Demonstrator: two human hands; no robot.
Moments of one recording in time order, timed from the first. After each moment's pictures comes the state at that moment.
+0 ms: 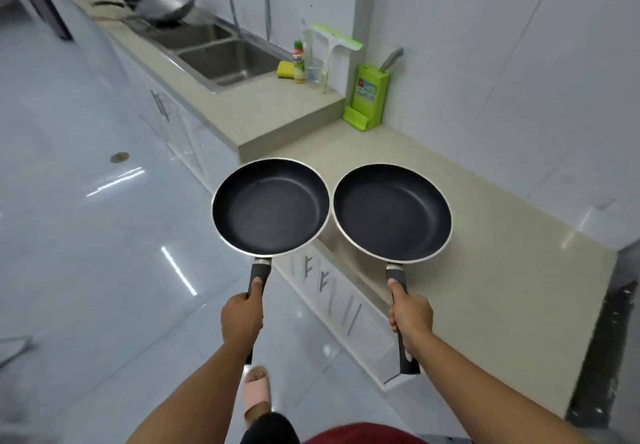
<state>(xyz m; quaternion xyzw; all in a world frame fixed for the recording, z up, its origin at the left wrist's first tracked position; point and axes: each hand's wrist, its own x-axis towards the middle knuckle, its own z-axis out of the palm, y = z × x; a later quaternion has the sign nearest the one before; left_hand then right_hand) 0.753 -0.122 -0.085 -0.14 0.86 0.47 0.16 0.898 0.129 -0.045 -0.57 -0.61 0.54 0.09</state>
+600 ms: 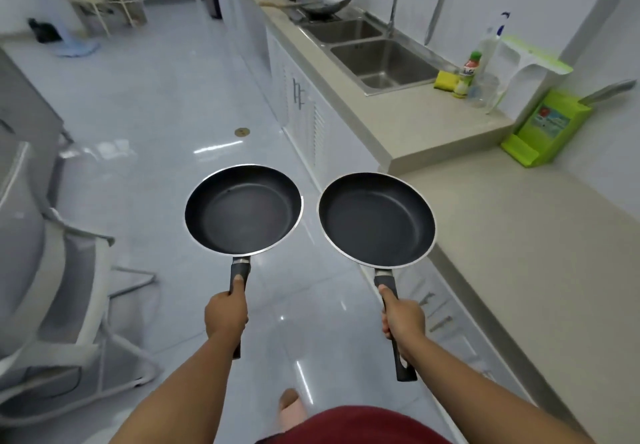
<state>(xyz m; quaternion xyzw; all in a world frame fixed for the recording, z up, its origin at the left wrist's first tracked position) 0.618 -0.404 -0.085 -0.35 0.81 0.47 0.06 0.681 -0.107 -0.063 -0.44 -0.69 0.57 -0.05</state>
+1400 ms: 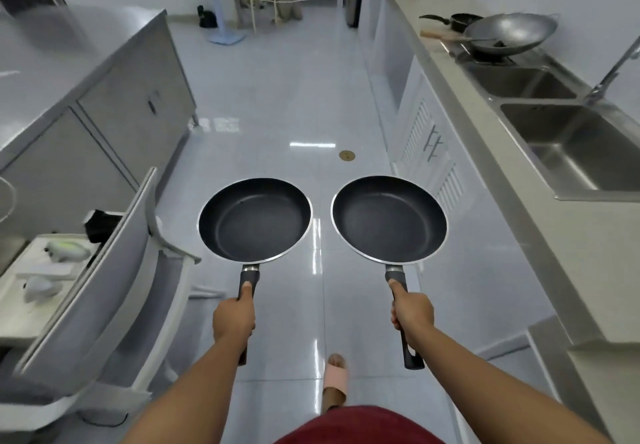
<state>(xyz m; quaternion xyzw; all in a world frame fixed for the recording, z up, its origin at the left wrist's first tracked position) 0.367 -0.606 -0.100 -0.50 0.73 0.46 0.02 0.284 -0.304 -0.078 -0.32 -0.78 0.51 -0.15</state>
